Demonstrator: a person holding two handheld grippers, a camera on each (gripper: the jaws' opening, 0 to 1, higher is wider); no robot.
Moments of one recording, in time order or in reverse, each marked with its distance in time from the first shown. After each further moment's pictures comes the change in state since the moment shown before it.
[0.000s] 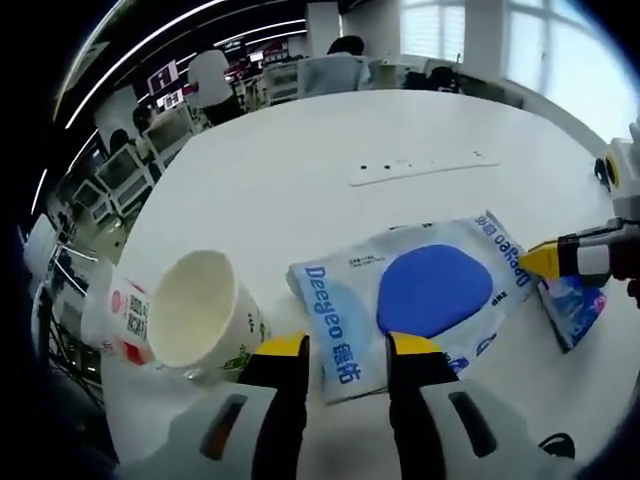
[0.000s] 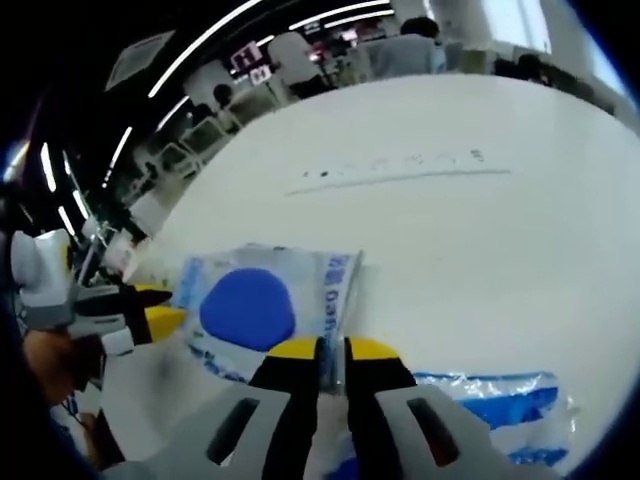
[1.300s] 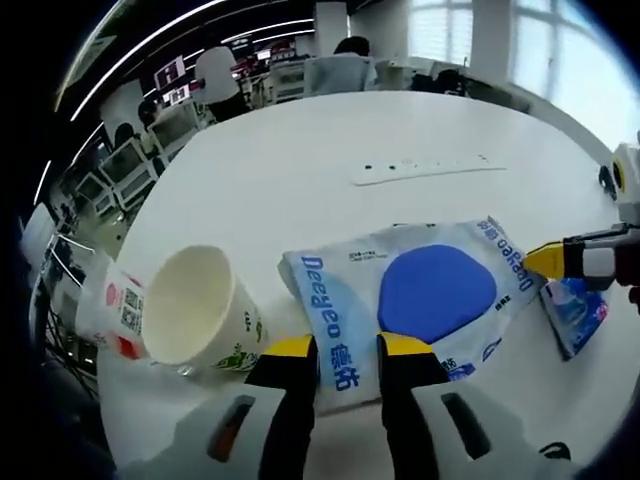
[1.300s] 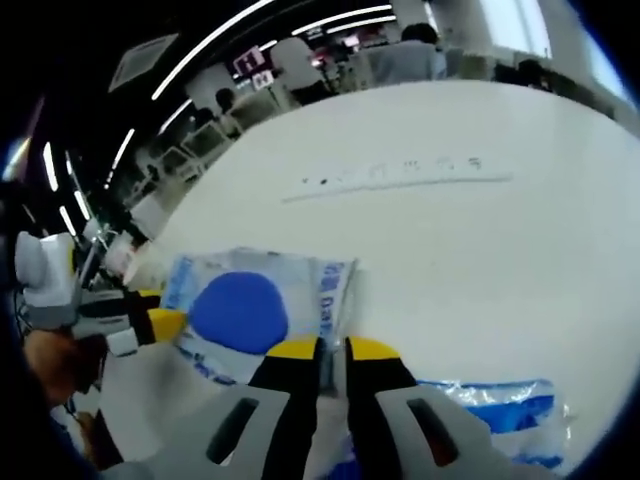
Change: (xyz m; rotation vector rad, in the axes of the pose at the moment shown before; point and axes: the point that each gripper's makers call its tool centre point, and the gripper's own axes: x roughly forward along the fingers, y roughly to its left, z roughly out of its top) left arm 0.005 -0.002 -0.001 -0.034 -0.002 0.003; right arm 0.001 -0.001 0.002 0.021 -0.010 0.016
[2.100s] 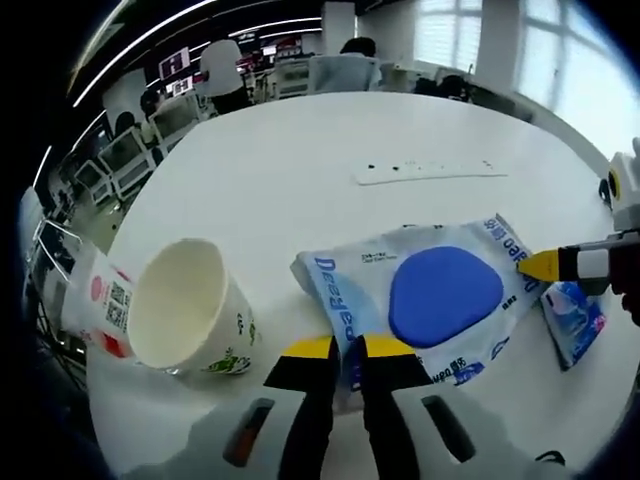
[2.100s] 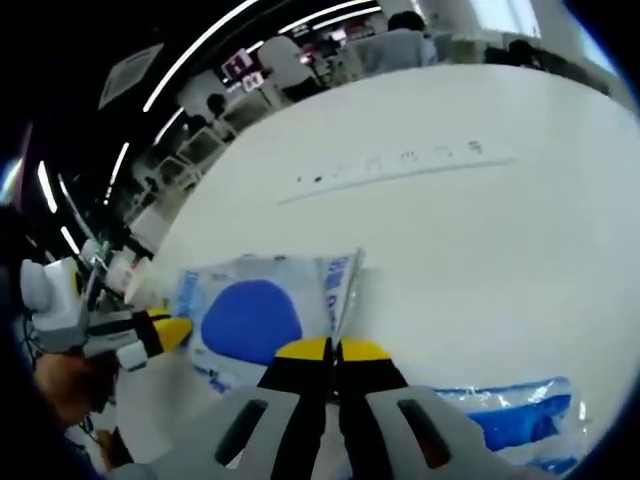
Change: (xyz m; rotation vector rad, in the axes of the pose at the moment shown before) left arm 0.009 0.001 -0.002 -0.038 0.009 -0.012; right arm 0.010 0.000 0.002 0.087 0.019 0.018
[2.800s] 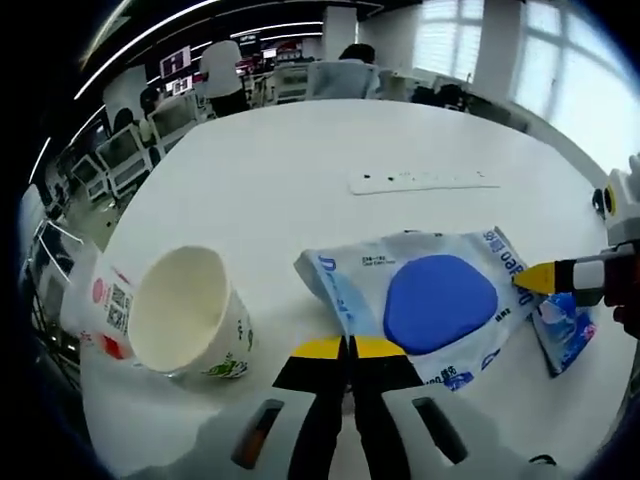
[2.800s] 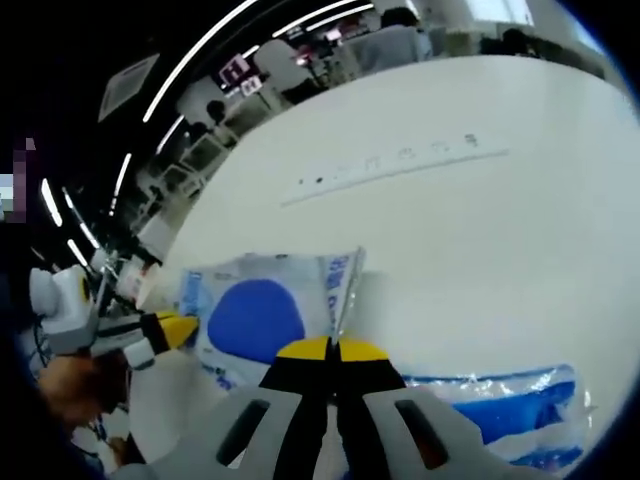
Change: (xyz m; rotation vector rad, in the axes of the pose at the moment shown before) left arm -0.002 -0.004 0.008 -0.021 -0.031 -0.033; right arm -0.005 0.001 -0.001 0.048 0.002 0.032
